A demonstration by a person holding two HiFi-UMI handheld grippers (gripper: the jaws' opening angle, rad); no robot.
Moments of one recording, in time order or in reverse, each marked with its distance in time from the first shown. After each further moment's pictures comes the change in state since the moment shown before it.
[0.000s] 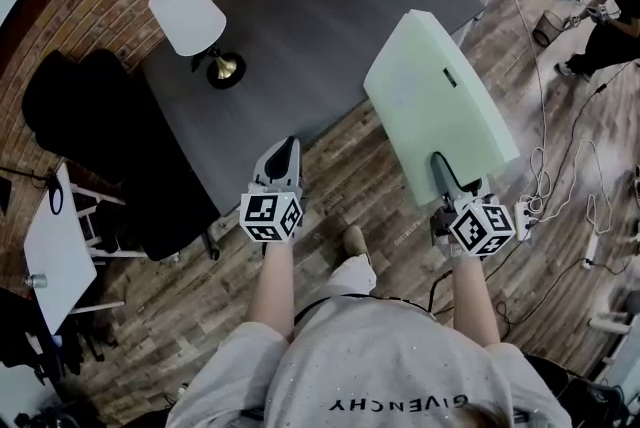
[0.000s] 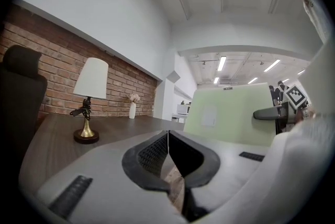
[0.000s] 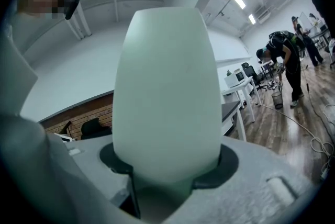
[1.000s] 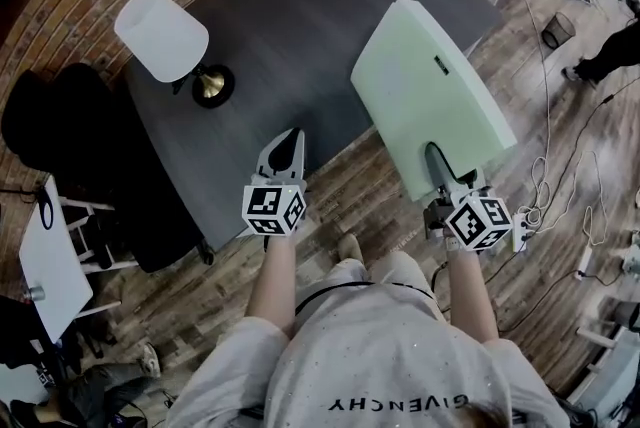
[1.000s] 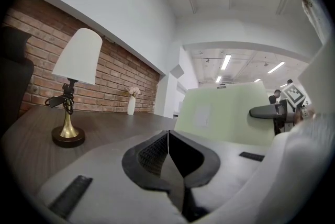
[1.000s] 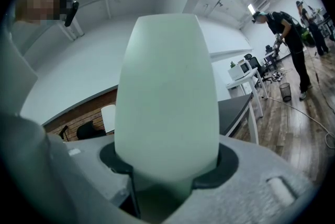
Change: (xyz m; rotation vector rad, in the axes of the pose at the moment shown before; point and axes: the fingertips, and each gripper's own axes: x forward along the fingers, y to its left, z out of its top) left arm 0.132 0.047 -0.012 -0.041 0.034 -0.009; right arm 0.143 -0.035 0.013 0.049 0.032 0.036
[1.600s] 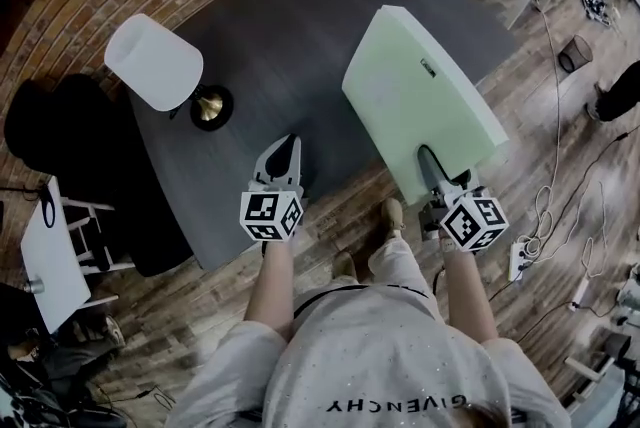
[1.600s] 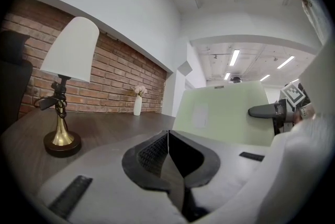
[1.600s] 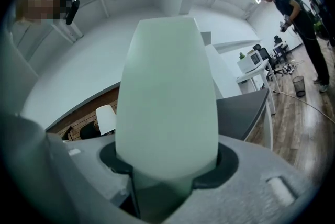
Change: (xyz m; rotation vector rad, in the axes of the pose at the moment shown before) left arm 0.076 0.030 0.008 0.002 0.013 0.090; right arm 0.099 -0.039 0.019 0.012 0.055 0.094
